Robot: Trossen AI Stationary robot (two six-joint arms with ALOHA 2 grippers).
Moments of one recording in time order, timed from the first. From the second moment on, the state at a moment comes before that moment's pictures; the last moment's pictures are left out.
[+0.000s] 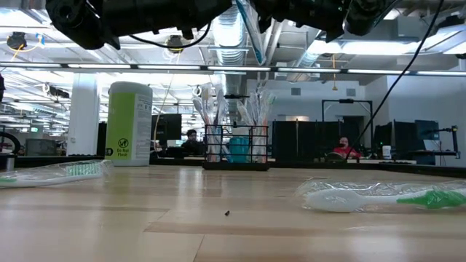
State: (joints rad) left arm 0.00 1.46 0.58 1.20 -0.12 0.20; right arm -0.20 1.49 0.91 0.73 -0.52 -0.01
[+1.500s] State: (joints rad) left arm 0.05 1.51 0.65 1.10 -0.11 0.12; right arm -0.22 1.49 0.91 0.65 -0.49 -0.03
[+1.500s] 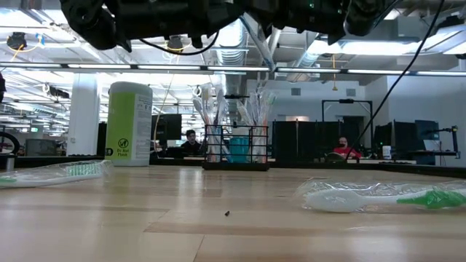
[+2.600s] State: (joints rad) left arm 0.29 1.29 0.65 0.68 -0.21 0.06; right arm -0.13 1.49 0.91 0.53 -0.50 -0.07
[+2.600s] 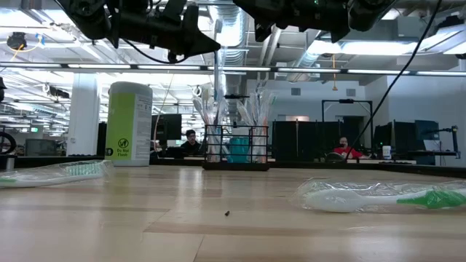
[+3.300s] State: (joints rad) left arm 0.35 1.40 0.65 0.70 -0.19 0.00; right arm -0.11 1.49 0.91 0.49 -0.48 -0.11
